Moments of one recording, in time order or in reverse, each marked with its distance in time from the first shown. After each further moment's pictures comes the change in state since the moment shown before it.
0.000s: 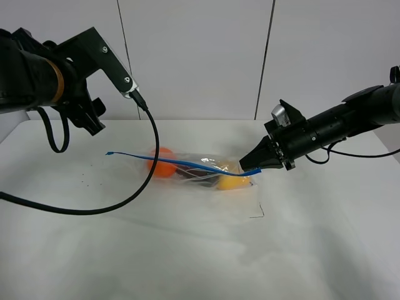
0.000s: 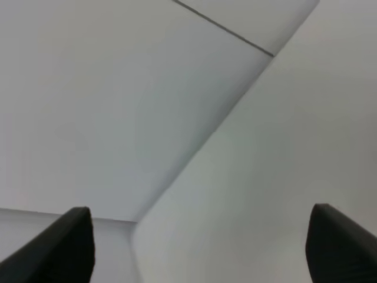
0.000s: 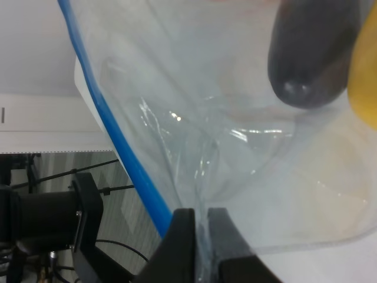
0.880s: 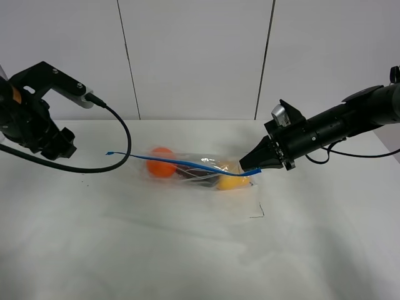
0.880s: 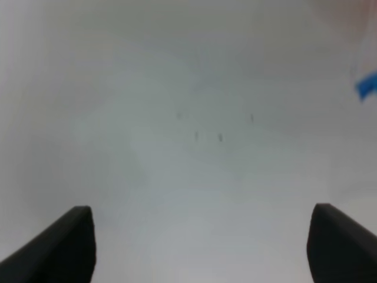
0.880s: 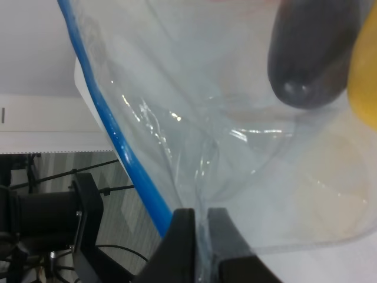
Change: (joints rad) left arm 0.360 0.000 0.000 -0.807 0.078 0.481; right arm 0.000 0.000 0.000 0.000 0.000 0.000
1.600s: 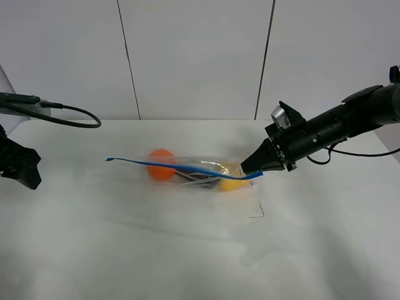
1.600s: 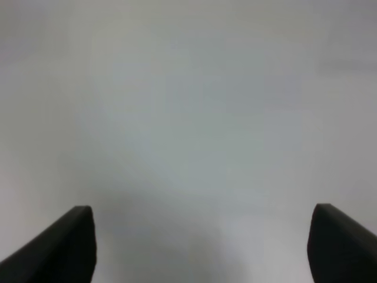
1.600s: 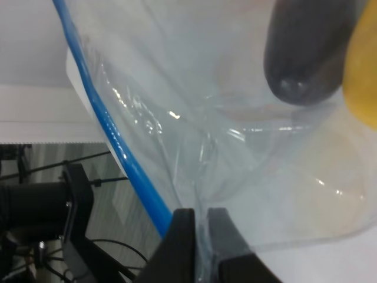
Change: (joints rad) left arm 0.260 0.000 -0.002 -0.282 0.274 0.080; right arm 0.000 0.000 0.000 -0.036 0.001 -0.012
